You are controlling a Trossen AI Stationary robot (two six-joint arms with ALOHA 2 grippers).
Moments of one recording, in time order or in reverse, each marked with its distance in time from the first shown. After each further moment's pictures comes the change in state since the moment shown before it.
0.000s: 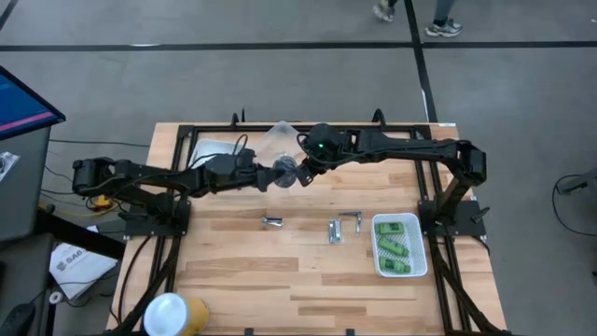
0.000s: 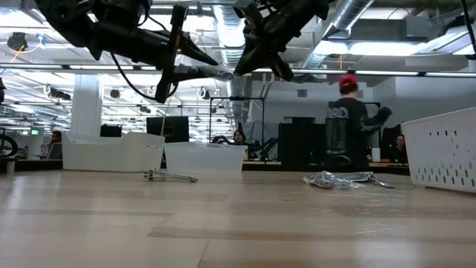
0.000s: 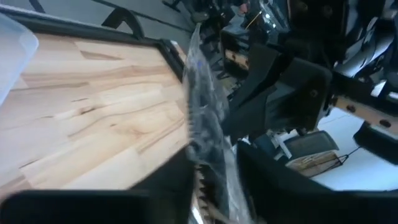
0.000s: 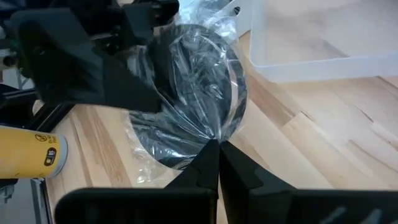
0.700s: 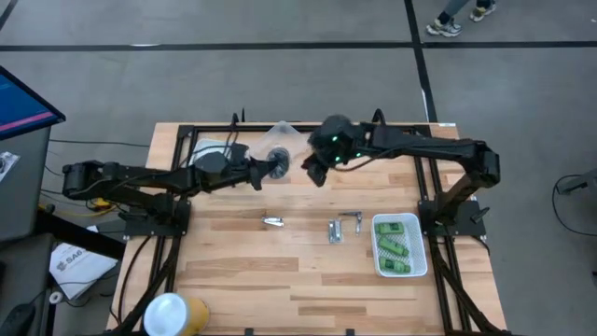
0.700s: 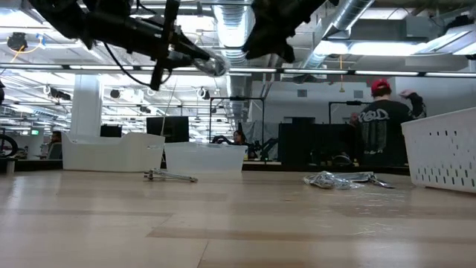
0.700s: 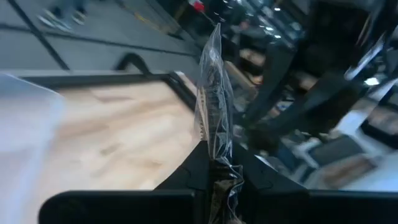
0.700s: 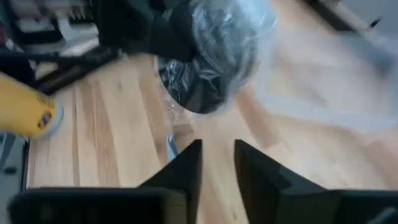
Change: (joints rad) left arm 0.000 -0.112 0.001 -0.067 -0.105 0.166; right arm -0.015 -0.106 0.000 -0.042 -0.007 -0.288
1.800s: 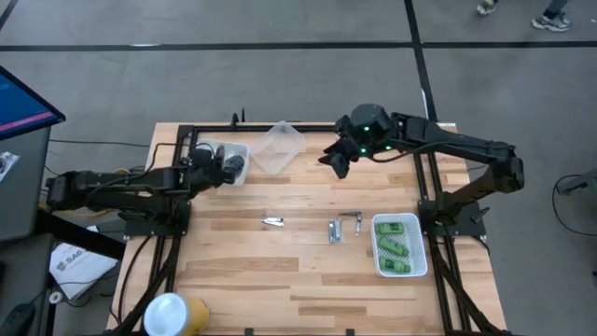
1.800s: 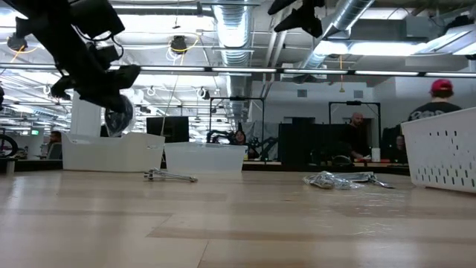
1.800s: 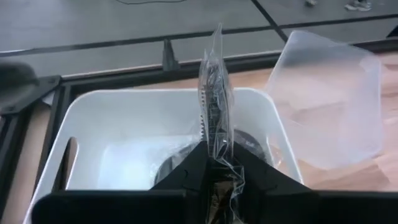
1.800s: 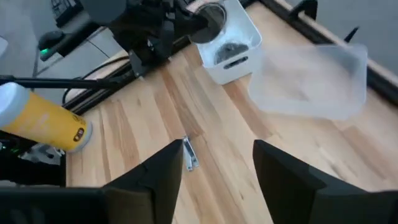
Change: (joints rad) left arm 0.000 -0.302 -0.042 -1.069 -0.644 -0.166; right arm -0.014 -0.203 0.001 -0.134 0.005 0.084
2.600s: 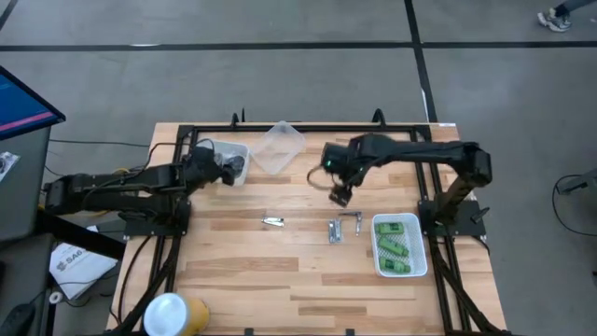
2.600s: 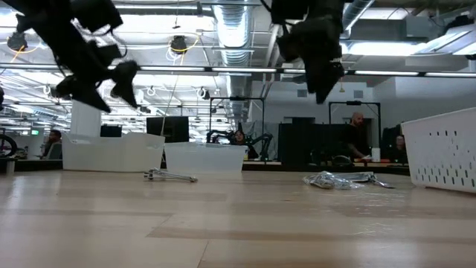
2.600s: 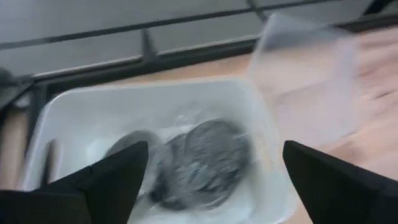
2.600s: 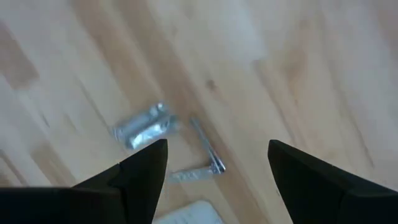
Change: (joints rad) left arm 0.045 -0.047 0.020 0.004 0.134 0.113; right arm 0.069 0.266 -0.004 -0.479 0.058 -0.052
